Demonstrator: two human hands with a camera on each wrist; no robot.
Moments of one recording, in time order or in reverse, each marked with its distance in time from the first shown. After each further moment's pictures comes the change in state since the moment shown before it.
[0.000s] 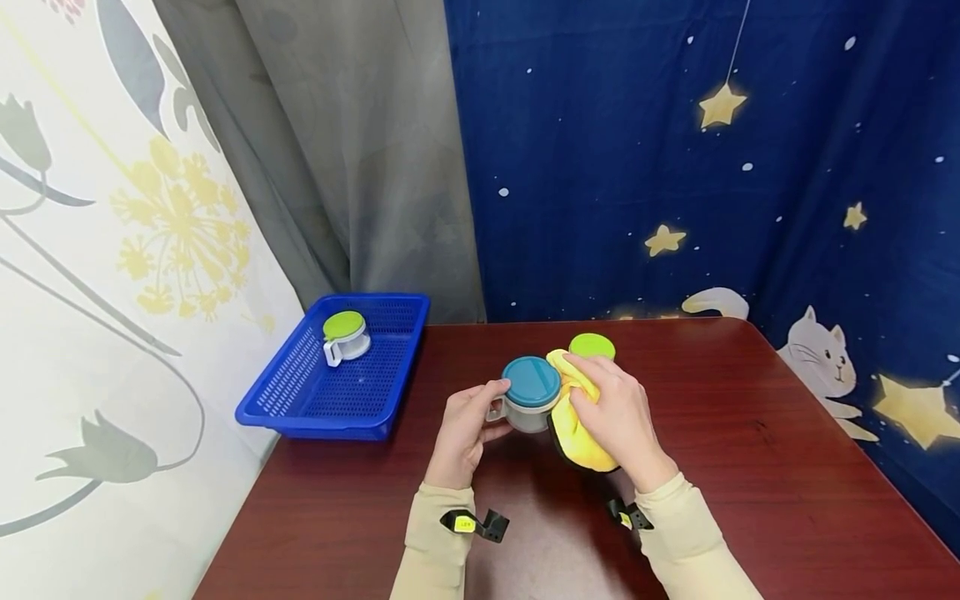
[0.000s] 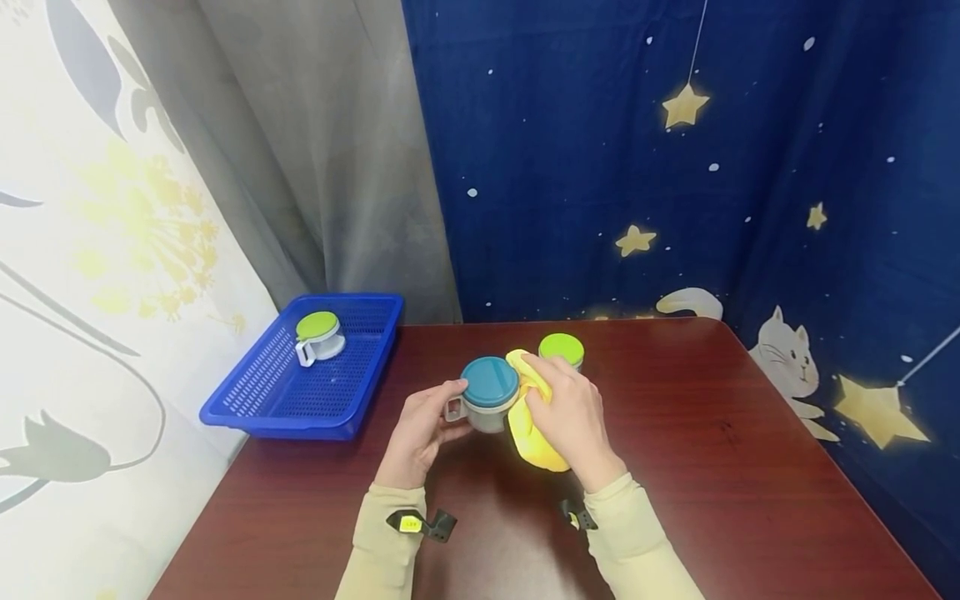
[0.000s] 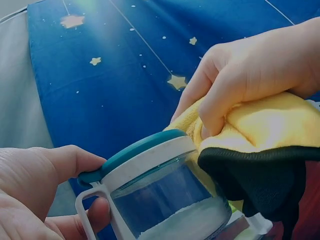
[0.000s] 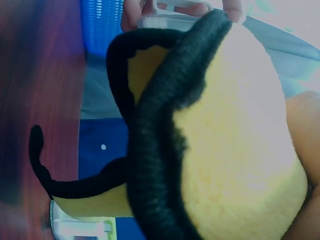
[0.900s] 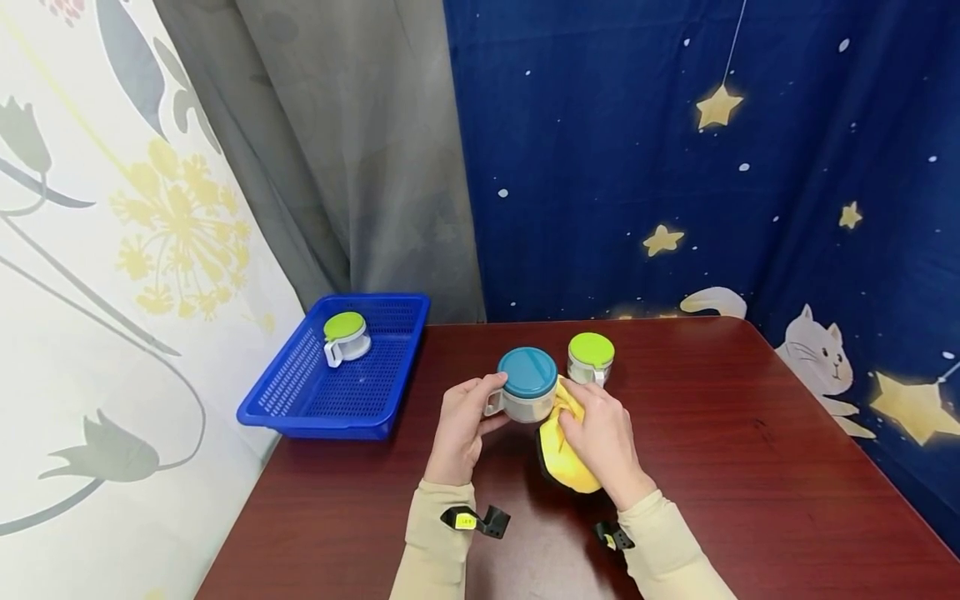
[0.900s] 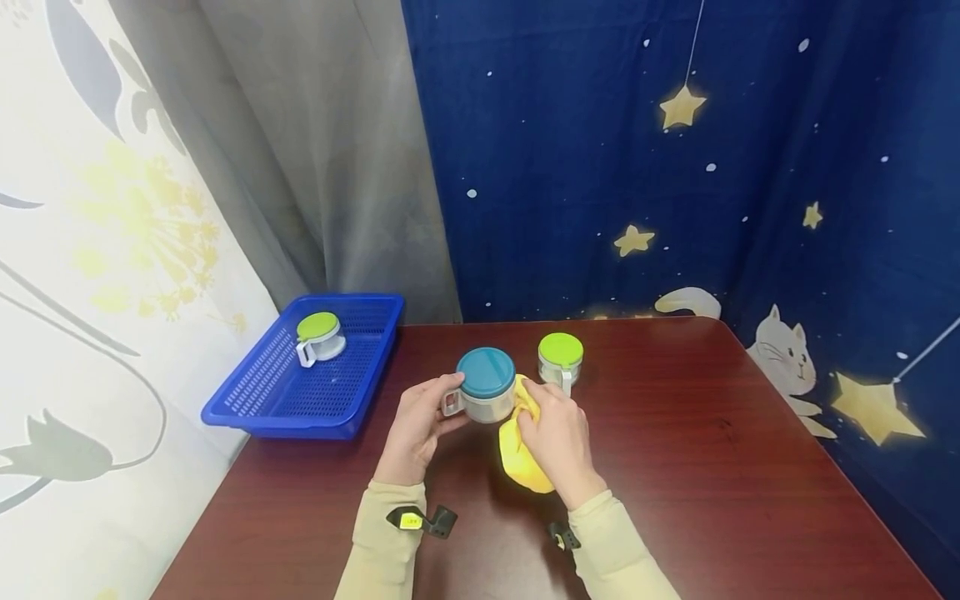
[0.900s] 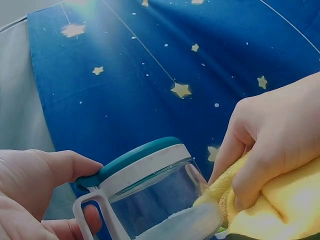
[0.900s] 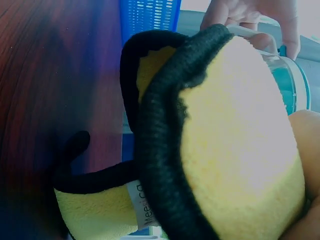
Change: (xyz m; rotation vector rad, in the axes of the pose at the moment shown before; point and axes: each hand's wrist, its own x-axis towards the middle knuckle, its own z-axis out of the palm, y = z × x) left_hand -0.003 0.009 0.003 -0.015 0.030 0.061; right_hand -0.029 0.001 0.033 -0.063 -0.002 0.096
